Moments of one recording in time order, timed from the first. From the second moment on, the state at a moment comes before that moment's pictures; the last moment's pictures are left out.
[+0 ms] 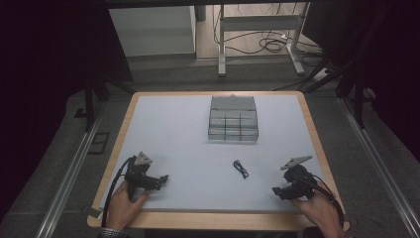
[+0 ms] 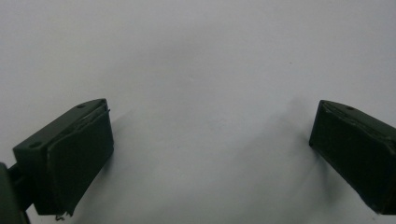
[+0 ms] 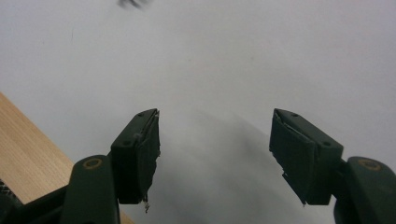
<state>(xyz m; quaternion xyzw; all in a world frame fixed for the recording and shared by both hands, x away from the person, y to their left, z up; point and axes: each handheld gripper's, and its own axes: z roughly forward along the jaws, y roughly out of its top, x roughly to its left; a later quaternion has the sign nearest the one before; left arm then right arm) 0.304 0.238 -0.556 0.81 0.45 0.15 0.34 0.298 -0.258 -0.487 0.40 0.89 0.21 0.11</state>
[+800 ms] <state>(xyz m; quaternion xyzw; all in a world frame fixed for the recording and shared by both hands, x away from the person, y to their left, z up) 0.304 0.238 -0.556 0.81 0.45 0.15 0.34 0.326 -0.225 -0.484 0.38 0.90 0.19 0.07</state>
